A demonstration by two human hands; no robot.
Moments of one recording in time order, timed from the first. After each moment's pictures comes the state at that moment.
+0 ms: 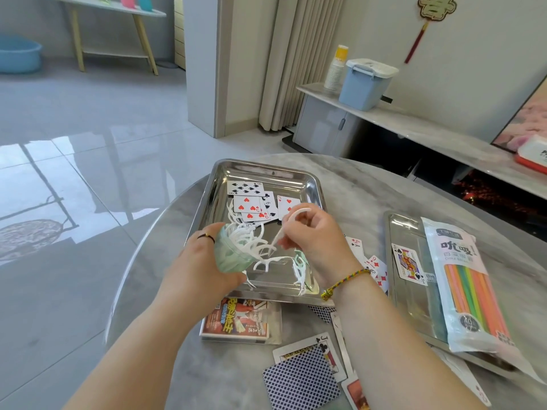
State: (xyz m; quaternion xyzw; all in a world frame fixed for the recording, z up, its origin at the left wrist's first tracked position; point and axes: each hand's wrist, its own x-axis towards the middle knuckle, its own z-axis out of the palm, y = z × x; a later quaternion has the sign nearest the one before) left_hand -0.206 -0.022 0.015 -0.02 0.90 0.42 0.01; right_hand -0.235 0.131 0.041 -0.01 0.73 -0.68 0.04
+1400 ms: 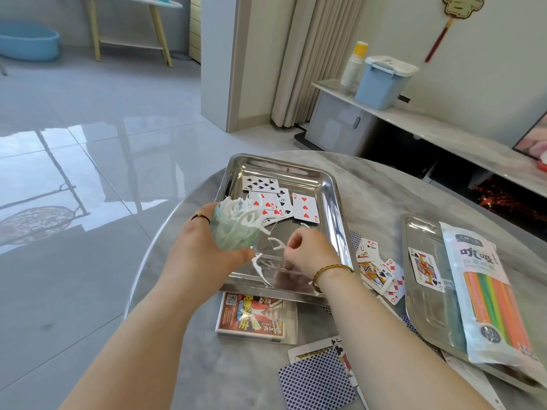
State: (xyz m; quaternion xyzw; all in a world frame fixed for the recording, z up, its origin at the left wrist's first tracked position) left_hand -0.210 -0.039 0.025 -0.08 0.83 0.56 -0.02; right_hand -0.271 0.124 -0.011 0.03 0.96 -0.24 0.11
